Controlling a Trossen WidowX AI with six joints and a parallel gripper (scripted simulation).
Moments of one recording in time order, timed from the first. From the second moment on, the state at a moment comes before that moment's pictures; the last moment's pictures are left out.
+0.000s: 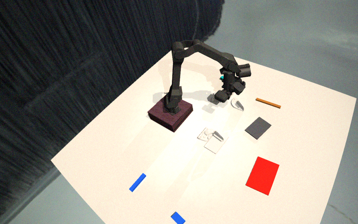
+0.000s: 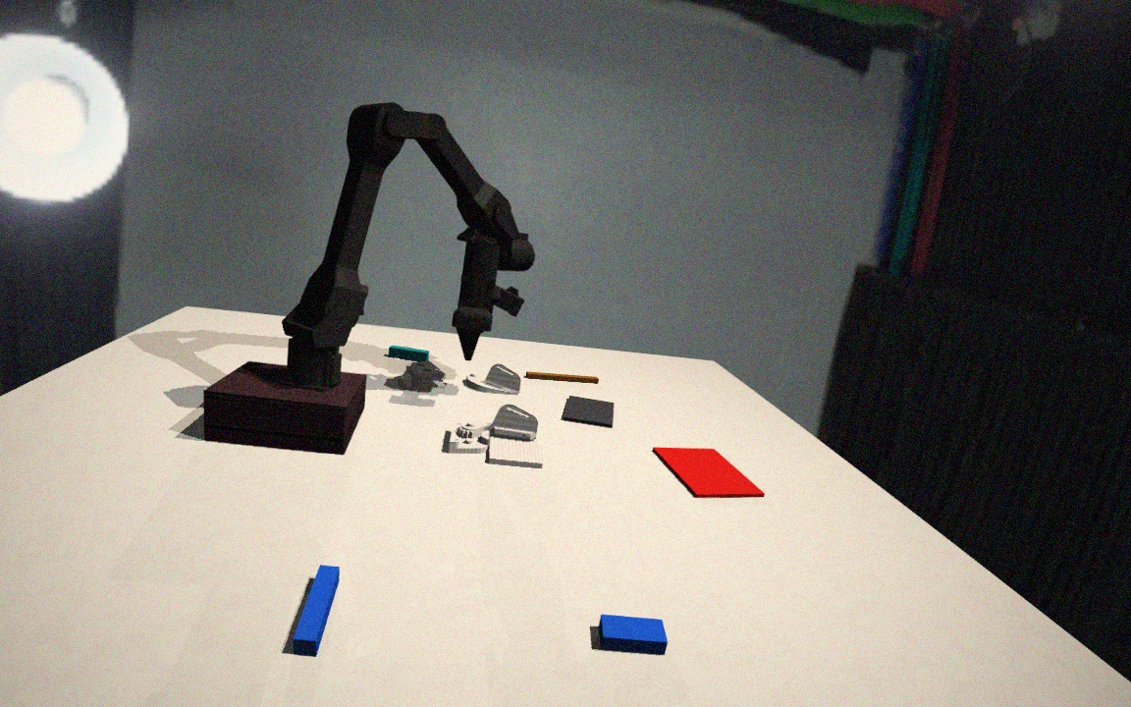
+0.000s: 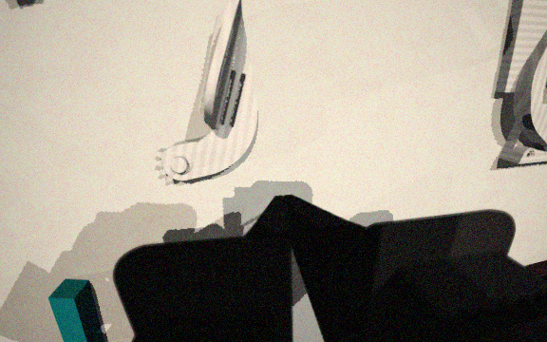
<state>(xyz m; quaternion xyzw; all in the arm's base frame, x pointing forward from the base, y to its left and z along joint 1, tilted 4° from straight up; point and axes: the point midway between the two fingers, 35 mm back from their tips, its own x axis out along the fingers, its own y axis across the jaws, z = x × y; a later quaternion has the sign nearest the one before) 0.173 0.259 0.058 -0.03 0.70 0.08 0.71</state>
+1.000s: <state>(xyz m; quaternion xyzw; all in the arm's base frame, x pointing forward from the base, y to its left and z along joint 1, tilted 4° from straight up) 0.176 0.260 0.079 -0.02 0.69 0.09 0.71</state>
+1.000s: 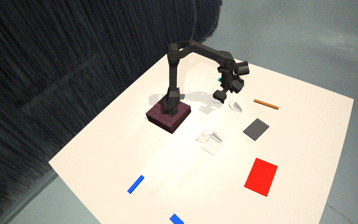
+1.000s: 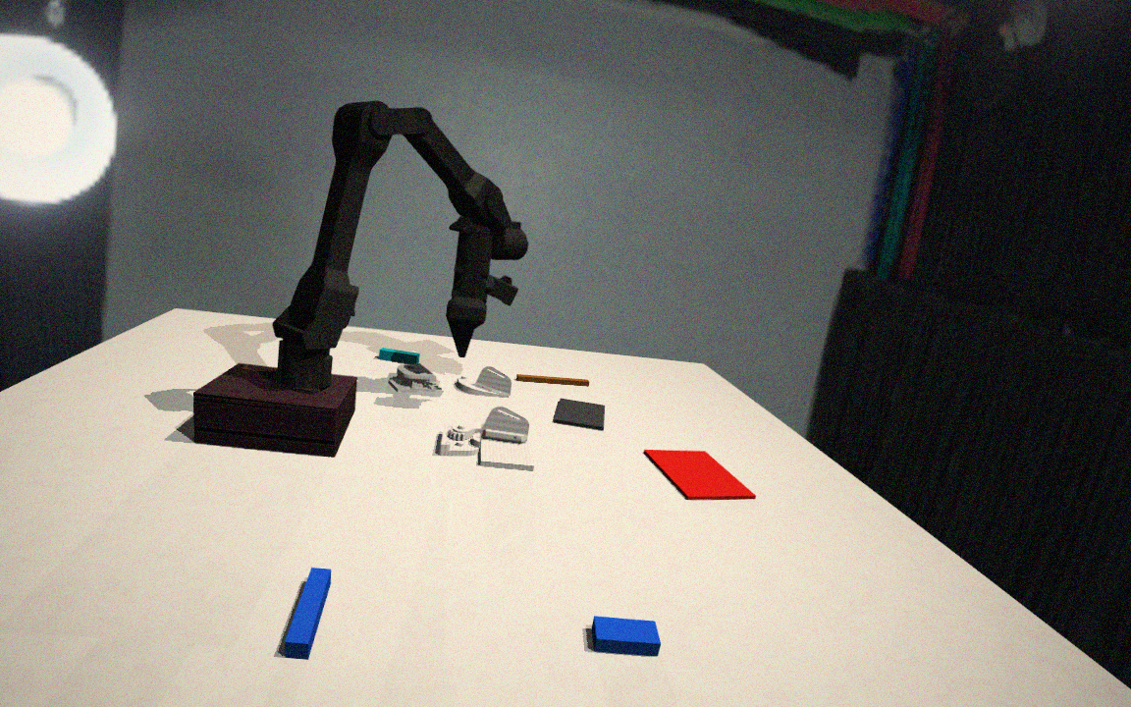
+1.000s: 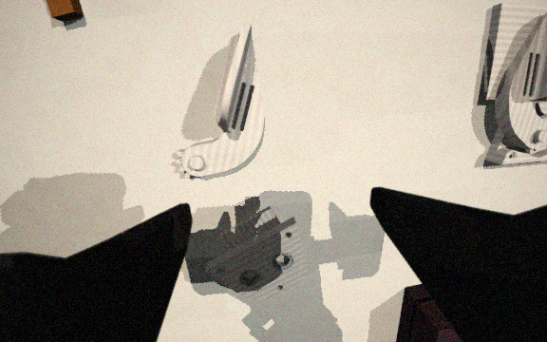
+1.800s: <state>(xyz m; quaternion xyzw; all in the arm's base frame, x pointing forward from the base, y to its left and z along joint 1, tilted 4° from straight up) 0.174 0.257 0.083 -0.02 0.70 0.09 0.71</state>
